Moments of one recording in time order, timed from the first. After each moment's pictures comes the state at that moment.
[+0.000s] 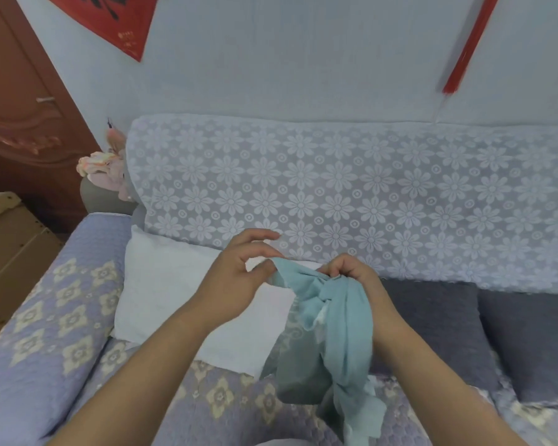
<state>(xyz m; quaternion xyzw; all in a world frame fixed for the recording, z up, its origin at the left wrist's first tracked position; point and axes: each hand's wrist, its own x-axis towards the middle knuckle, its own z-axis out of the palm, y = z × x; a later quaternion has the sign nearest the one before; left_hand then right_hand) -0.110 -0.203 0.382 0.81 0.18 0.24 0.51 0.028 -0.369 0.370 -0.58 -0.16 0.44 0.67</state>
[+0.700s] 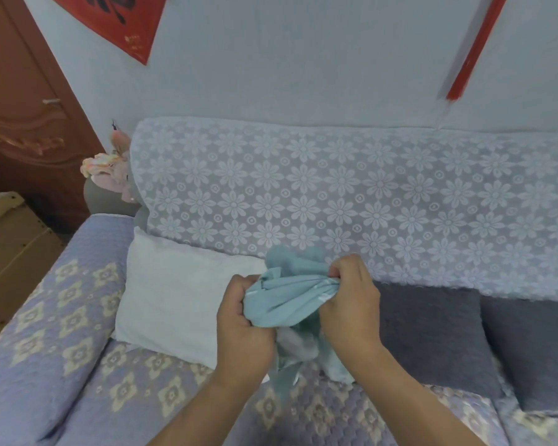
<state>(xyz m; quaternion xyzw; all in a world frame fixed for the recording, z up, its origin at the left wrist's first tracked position) -0.129 -0.276 0.359 0.60 0.21 0.45 0.63 -0.002 -0.355 0.351 -0.80 -0.37 -0.11 0.45</state>
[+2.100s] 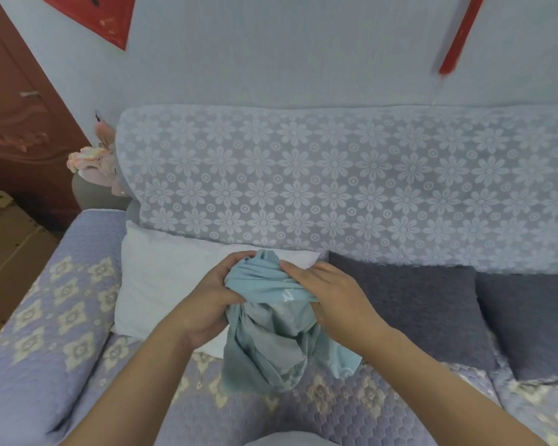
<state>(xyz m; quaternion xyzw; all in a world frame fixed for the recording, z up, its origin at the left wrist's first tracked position) -0.136 -0.192 0.339 0.49 0.21 0.09 0.84 0.025 -0.369 0.318 -0.73 -0.62 -0.03 0.28</state>
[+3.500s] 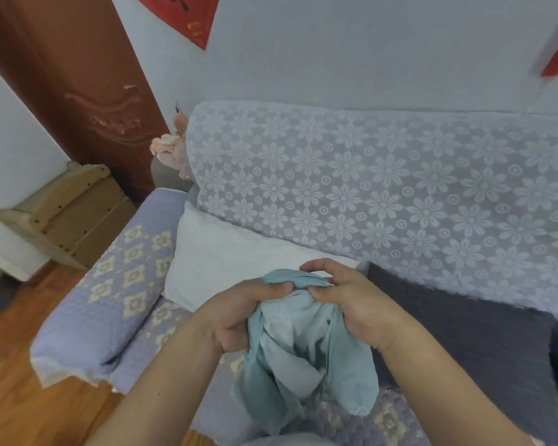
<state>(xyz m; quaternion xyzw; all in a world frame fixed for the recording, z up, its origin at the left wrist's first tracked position) -0.131 -0.251 0.377 0.39 0.32 0.00 0.86 0.046 -0.358 0.342 -0.51 -0.25 0.59 0.57</state>
